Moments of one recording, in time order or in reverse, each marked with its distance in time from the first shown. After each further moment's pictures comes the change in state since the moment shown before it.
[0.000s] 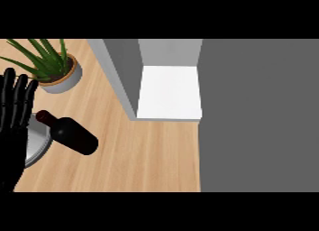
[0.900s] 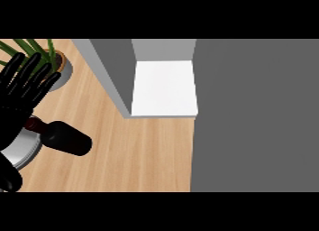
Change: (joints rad) left arm -0.179 0.203 0.155 0.302 0.813 -0.392 0.256; right arm 0.167 -0.085 0.043 -0.165 -0.255 0.201 0.189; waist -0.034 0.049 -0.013
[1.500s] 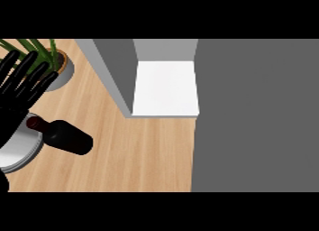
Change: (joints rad) left arm -0.010 -0.005 0.026 -0.038 0.069 0.016 0.091; right arm 0.008 0.020 -0.031 -0.108 -0.040 0.016 0.131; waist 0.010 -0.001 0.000
